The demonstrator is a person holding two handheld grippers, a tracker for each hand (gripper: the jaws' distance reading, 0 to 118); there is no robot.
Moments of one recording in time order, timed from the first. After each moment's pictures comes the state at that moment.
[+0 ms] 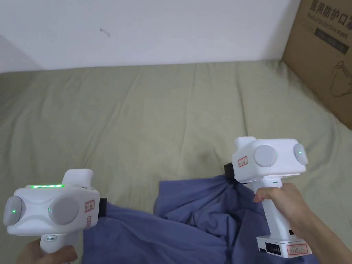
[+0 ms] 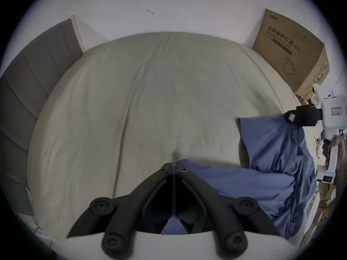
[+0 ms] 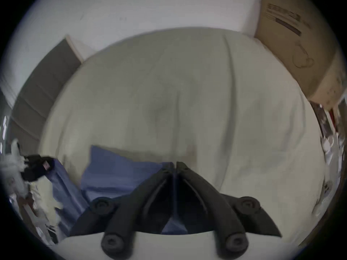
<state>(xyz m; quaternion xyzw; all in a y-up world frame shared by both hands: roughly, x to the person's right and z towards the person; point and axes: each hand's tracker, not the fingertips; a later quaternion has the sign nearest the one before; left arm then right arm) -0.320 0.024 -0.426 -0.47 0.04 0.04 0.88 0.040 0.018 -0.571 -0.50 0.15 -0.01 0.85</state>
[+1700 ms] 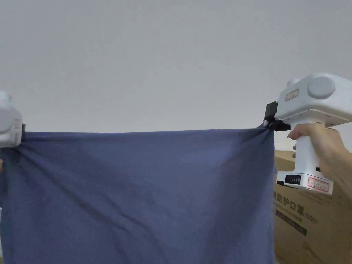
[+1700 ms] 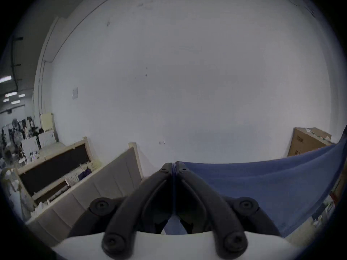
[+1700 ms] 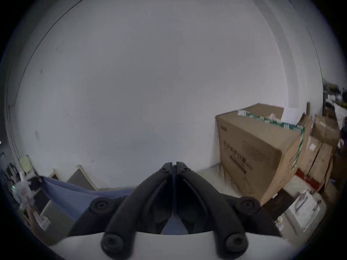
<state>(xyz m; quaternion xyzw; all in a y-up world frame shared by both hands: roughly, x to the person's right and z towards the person) -0.415 0.489 -0.533 -0.07 0.23 -0.02 0.97 0.134 0.529 -0.619 -0.12 0.06 -0.12 0.98</state>
